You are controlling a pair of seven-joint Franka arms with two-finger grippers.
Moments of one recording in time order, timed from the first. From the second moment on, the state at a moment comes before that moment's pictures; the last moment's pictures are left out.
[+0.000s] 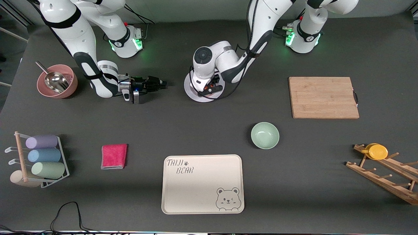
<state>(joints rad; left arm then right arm) -0.73 0.63 -0.34 -1.84 0.07 2.39 -1.37 0.25 0.41 -0.14 -2.68 1.55 1.90 -1.46</state>
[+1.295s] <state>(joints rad) -0.39 0.17 0.20 -1.72 0.04 1.81 -0.31 0.35 0.43 -0.09 -2.66 1.80 1.88 -1.48</state>
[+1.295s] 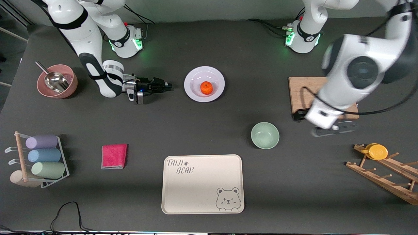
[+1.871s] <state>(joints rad) -0.18 0.13 0.21 -1.65 0.04 1.66 -0.04 0.50 0.49 -0.08 -2.59 1.97 1.88 -1.48</state>
